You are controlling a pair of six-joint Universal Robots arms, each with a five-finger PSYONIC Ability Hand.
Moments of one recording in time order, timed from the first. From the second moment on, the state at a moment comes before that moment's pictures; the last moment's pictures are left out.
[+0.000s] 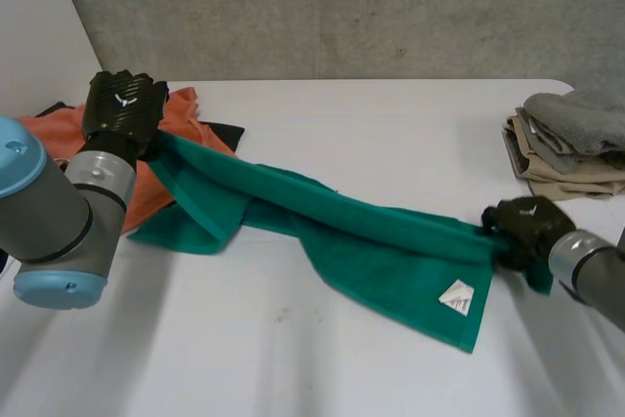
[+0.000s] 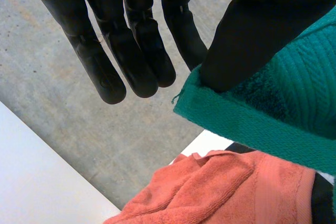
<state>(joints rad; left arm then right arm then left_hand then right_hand) 4.41 -1.91 -1.64 3.67 -1.59 3.60 1.62 -1.05 1.67 -0.10 1.26 2.59 1.16 1.20 1.20 1.20 0.98 0.66 1.09 1.17 1.19 0.98</state>
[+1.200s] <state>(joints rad) 4.40 -2.09 -1.31 3.51 -1.66 3.60 1.72 -1.24 1.76 0.00 1.13 2.51 1.16 1.20 1.20 1.20 0.98 0.41 0.48 0.46 0.46 0.28</state>
